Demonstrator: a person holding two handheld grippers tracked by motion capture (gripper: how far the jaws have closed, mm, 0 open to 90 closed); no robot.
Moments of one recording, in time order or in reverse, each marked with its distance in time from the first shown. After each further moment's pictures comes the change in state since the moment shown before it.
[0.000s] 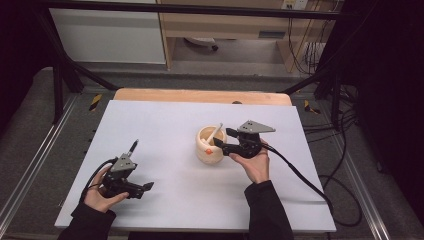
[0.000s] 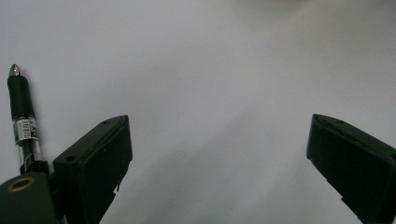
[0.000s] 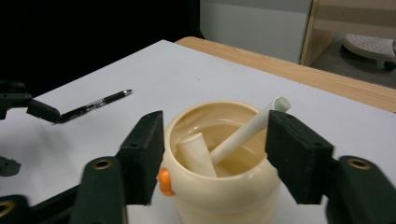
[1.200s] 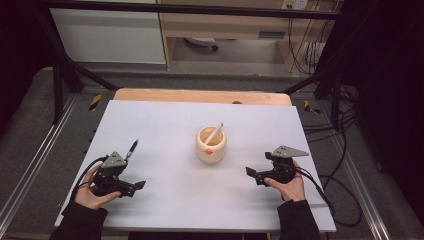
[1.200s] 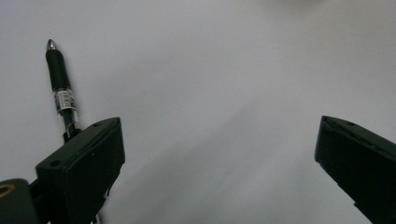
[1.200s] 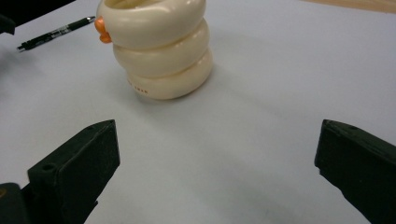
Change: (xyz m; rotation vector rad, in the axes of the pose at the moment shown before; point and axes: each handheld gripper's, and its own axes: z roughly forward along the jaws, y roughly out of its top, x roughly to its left) left arm 0.019 -0.006 -0.014 0.026 0.016 -0.057; right arm -0.044 -0.079 -0.074 0.151 -0.060 0.063
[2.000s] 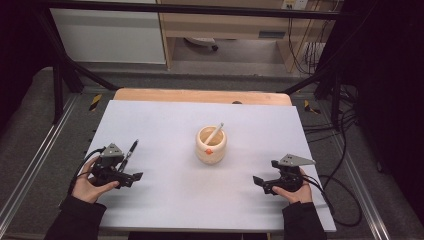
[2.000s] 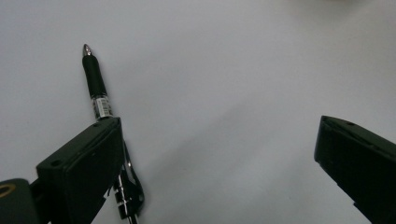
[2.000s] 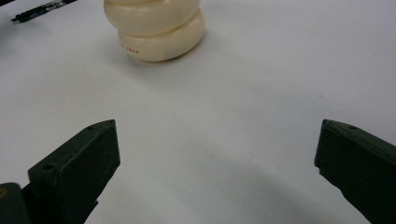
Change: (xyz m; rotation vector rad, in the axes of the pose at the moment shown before) left arm 0.021 0.017 0.002 0.024 0.032 -0.032; right arm -0.011 -0.028 -0.013 0.037 0.007 -0.001
